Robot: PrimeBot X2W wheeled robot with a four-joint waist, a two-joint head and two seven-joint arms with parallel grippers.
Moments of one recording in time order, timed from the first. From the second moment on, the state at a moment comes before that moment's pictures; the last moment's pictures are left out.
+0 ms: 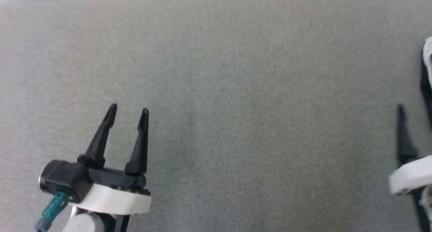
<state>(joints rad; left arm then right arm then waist) -0.08 0.44 -0.34 -0.28 -0.47 0.18 -0.25 -0.05 -0.13 -0.26 -0.19 0.01 0.13 0.14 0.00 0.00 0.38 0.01</state>
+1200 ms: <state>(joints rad) 0.12 0.37 -0.33 -0.19 -0.48 0.22 -0.25 0.14 -0.05 -0.16 -0.11 0.03 0.13 -0.17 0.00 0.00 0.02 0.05</state>
